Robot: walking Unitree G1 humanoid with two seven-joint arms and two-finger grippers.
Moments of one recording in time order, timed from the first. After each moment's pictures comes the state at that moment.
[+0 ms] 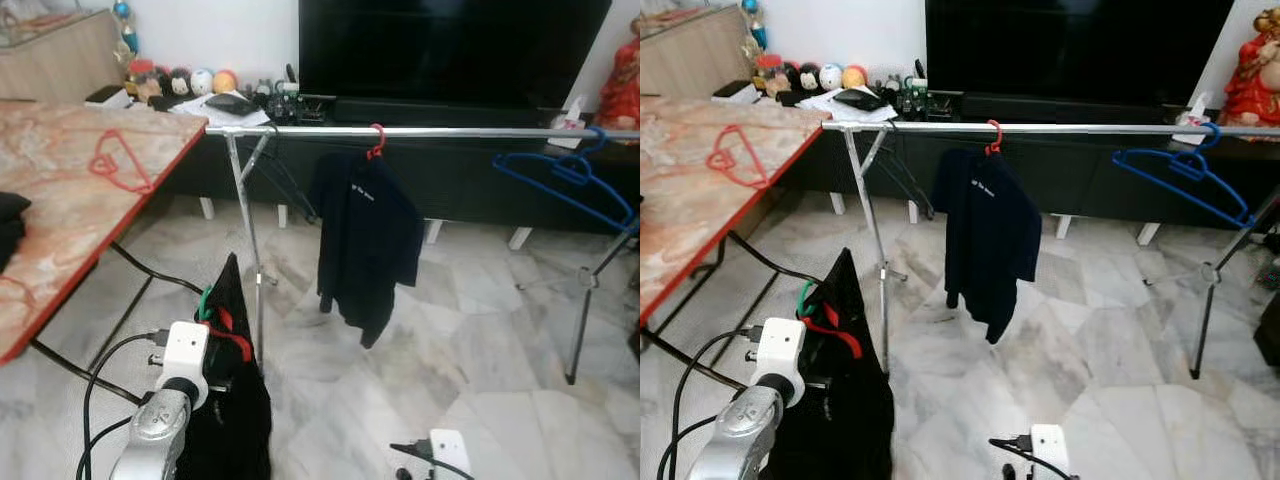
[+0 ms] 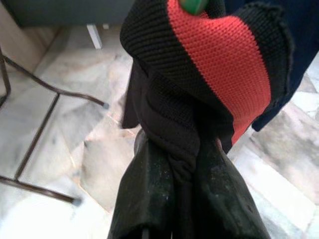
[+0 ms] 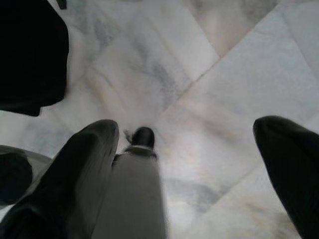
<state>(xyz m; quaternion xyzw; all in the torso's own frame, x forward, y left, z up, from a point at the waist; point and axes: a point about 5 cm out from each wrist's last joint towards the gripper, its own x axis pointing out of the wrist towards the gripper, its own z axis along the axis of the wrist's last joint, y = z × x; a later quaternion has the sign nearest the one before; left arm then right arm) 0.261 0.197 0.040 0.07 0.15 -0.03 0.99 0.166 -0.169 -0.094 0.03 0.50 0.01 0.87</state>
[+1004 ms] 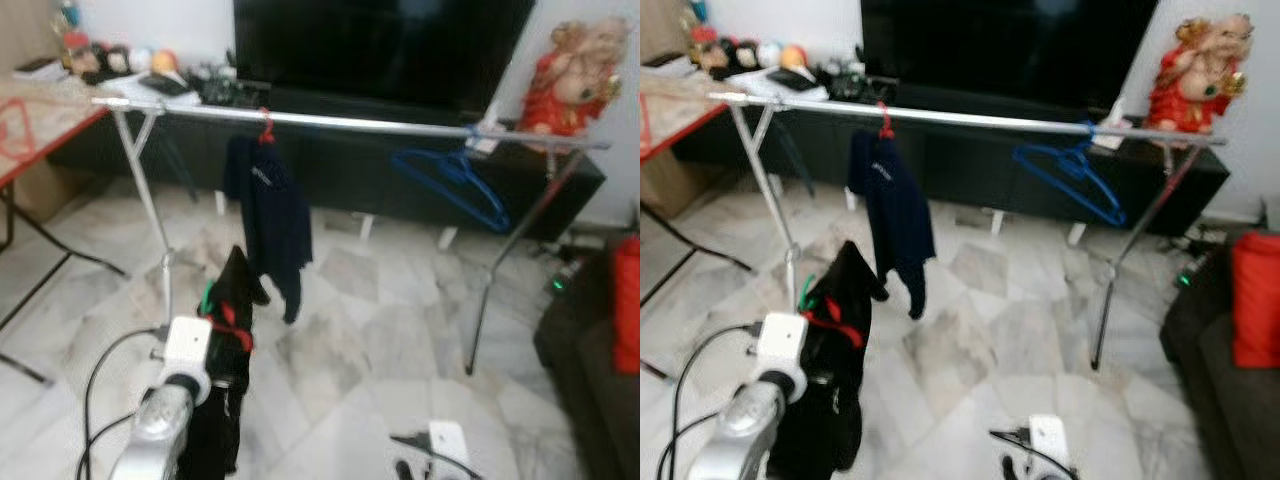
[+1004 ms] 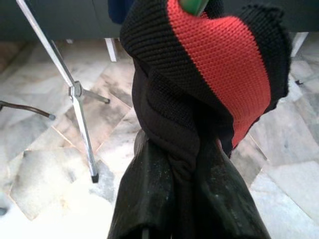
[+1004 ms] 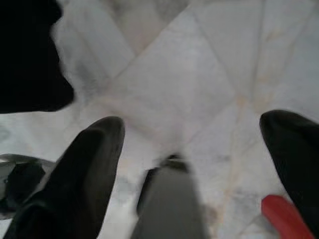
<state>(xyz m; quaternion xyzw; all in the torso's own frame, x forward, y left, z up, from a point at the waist) 0.264 0.195 0.054 0.08 0.12 -0.02 0.99 0.179 -0.159 -0.089 0.04 0.48 0.02 0.88</state>
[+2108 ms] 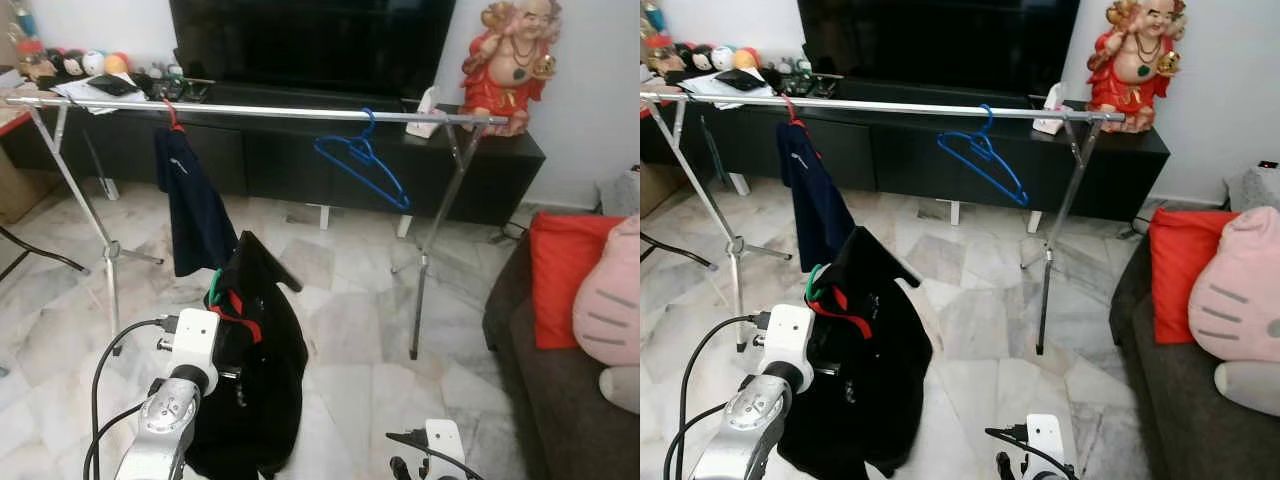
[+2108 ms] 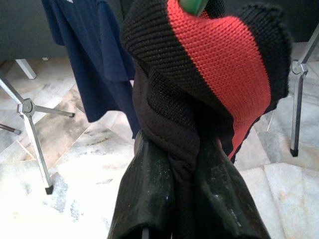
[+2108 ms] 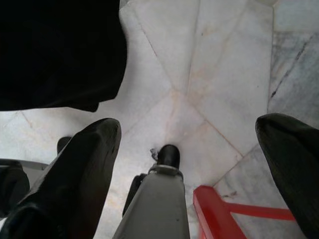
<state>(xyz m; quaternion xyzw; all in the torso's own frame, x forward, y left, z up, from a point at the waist) 0.265 0.180 0.061 0.08 0.10 -0.04 0.99 0.177 -0.169 -0.089 0.04 0.48 0.01 0.88</state>
